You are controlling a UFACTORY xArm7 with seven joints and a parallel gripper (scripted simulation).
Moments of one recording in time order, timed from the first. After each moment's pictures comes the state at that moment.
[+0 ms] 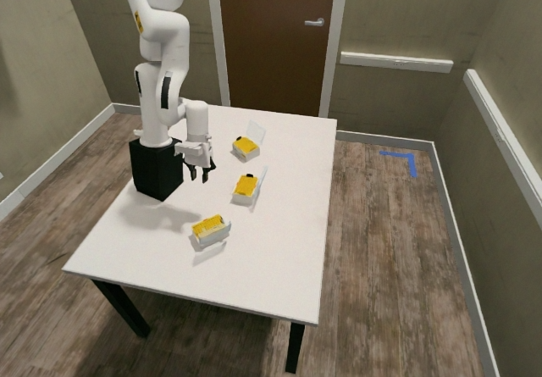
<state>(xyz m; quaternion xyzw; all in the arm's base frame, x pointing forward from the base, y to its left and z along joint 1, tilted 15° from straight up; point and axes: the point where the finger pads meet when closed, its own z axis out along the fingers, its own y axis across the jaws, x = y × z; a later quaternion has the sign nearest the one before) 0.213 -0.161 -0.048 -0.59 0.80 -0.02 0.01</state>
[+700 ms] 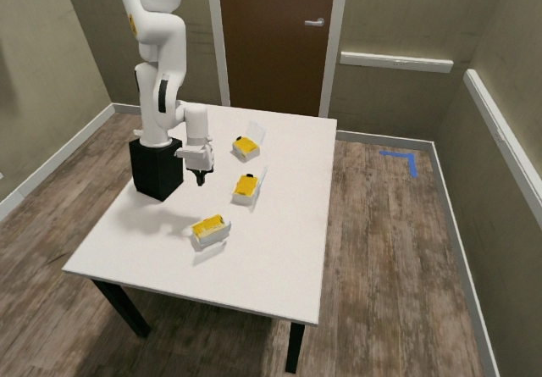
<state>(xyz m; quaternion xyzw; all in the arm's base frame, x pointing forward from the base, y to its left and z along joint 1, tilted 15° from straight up) 0.224 -0.184 -0.050 -0.65 0.76 -0.03 0.02</state>
